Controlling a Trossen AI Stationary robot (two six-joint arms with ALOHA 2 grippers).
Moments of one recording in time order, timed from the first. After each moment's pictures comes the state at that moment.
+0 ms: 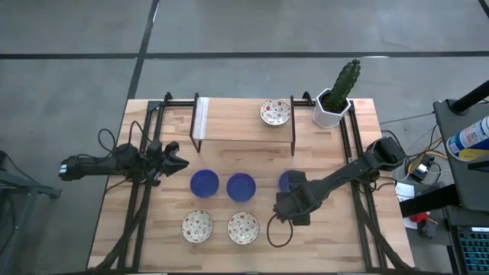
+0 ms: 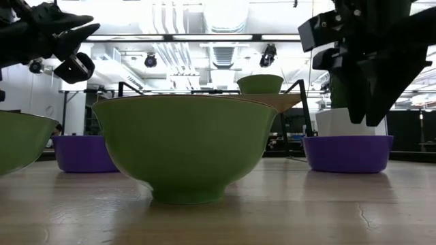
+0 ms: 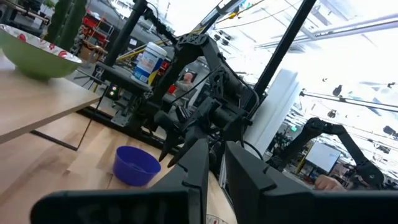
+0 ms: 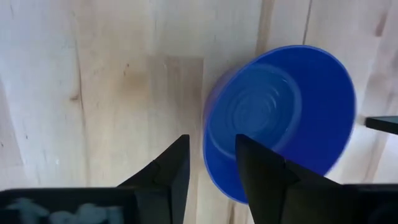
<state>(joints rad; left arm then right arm) 0.01 0.04 0.01 0.22 0.13 -0.55 0.45 1.79 1.27 -1.08 0.21 0.44</state>
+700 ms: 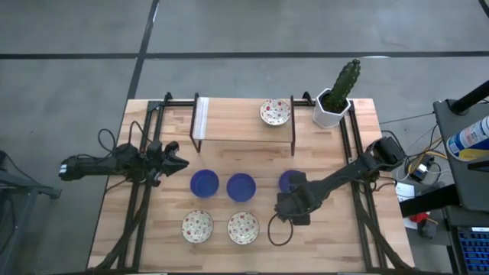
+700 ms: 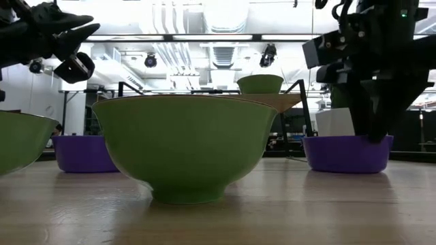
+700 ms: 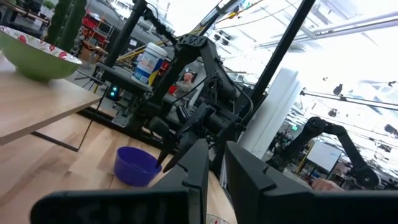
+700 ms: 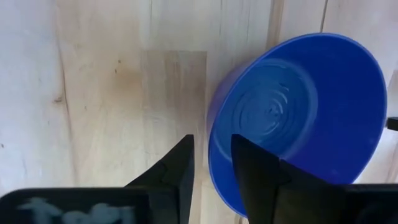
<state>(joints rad) 0.01 0.04 0.01 0.22 0.13 -0.54 0.45 1.79 1.19 -1.00 0.21 0.45</state>
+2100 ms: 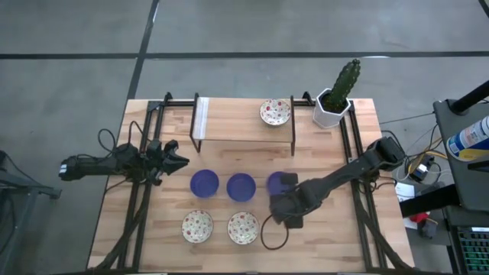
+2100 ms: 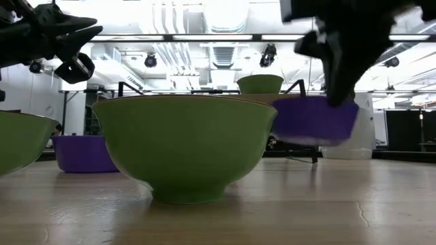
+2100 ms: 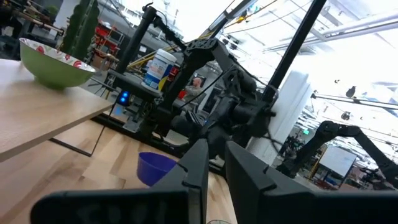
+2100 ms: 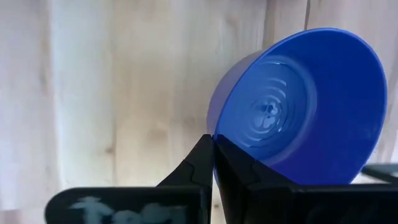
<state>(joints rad) 0.01 0.04 0.01 0.22 0.08 -0.52 0.45 1.79 1.36 -0.99 0.24 0.39</state>
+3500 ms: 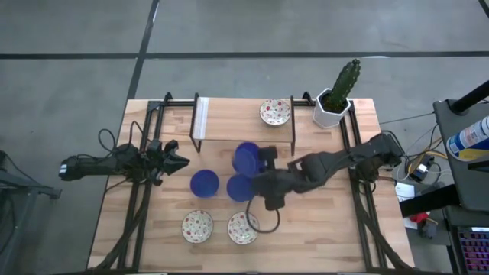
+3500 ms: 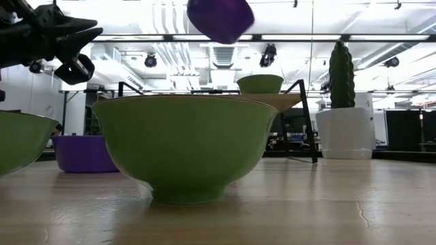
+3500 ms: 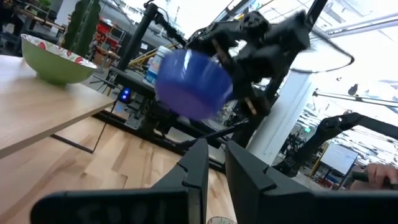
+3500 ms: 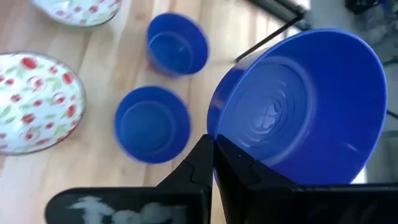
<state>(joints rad) 0.01 0.04 0.01 0.21 0.08 -0.52 0.33 1.79 1.83 -1.00 0.47 -0.08</state>
